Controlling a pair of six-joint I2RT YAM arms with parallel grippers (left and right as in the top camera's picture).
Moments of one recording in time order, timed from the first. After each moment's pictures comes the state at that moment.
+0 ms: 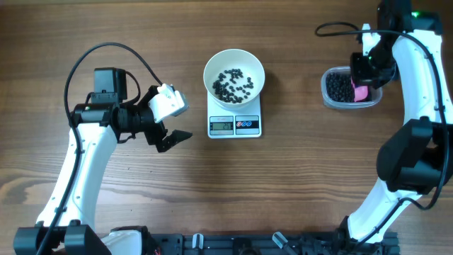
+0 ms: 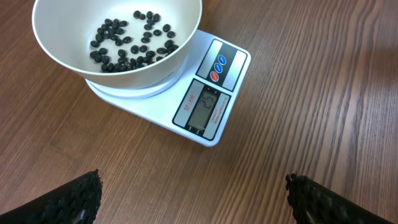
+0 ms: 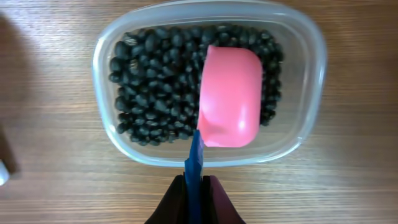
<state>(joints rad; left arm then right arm) 0.02 1.41 1.02 -0.83 0.73 1.05 -0.13 2.01 1.87 -1.36 0.01 -0.11</state>
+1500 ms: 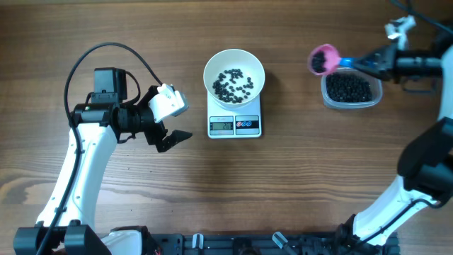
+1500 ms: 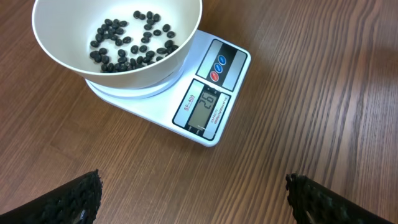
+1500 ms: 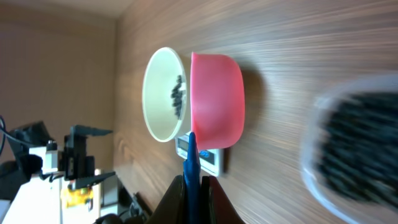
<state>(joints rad) 0.02 1.41 1.02 -0.83 0.73 1.05 -0.36 2.03 1.85 -1.41 -0.99 -0.32</state>
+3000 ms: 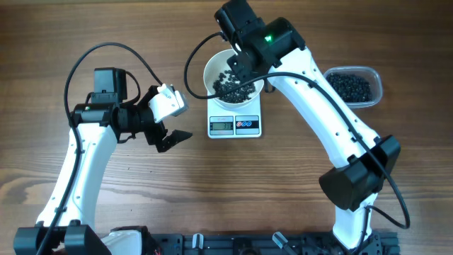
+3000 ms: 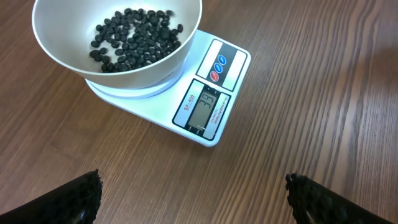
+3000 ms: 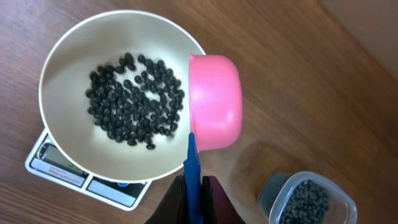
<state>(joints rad) 0.02 1.41 1.02 -0.83 0.73 1.05 0.61 2.03 2.14 -1.28 0.32 -0.07</state>
